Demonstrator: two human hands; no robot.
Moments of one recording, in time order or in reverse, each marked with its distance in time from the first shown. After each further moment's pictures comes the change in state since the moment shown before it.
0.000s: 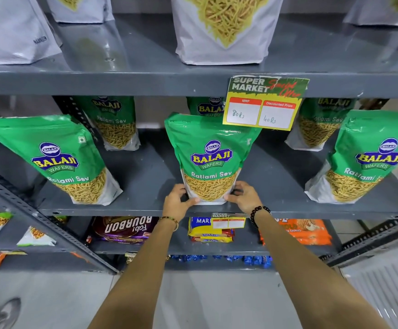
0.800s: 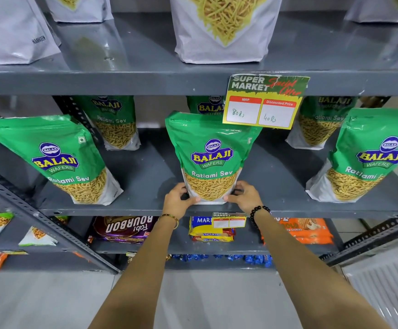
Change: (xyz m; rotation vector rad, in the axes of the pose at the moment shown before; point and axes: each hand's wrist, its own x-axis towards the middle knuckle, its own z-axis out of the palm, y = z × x) left_hand 0.001 0.006 -0.003 0.026 -0.035 0.006; right_hand -0.004 -0.002 0.000 -0.002 0.015 -0.001
